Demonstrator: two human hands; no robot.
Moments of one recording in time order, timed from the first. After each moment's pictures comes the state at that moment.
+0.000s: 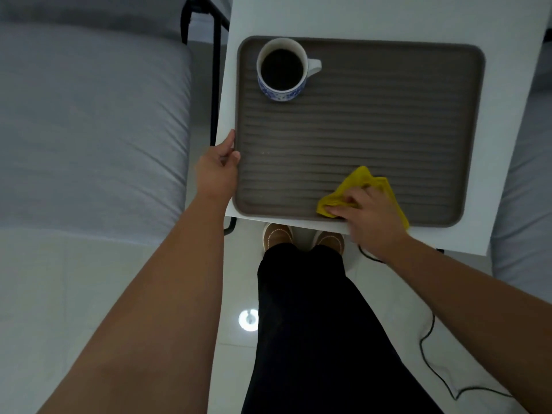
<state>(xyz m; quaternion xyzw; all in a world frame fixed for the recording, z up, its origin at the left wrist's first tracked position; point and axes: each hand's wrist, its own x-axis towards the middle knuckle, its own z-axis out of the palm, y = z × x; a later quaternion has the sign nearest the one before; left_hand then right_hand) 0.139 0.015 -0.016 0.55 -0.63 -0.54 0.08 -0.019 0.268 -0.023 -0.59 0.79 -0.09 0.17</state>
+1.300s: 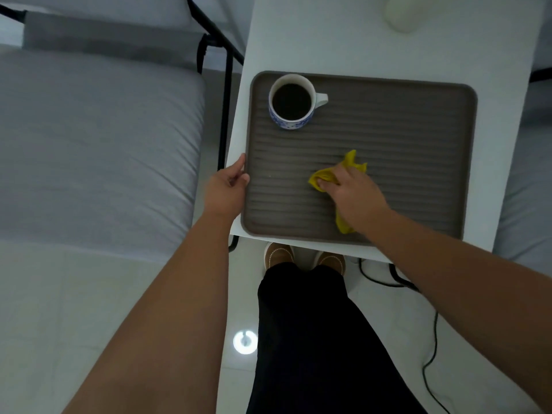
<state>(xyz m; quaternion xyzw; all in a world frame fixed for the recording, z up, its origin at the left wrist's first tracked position) 0.141 0.008 -0.008 0.55 -0.61 -0.56 0.04 -0.041 0.175 0.009 -0.59 0.78 0.07 0.21</state>
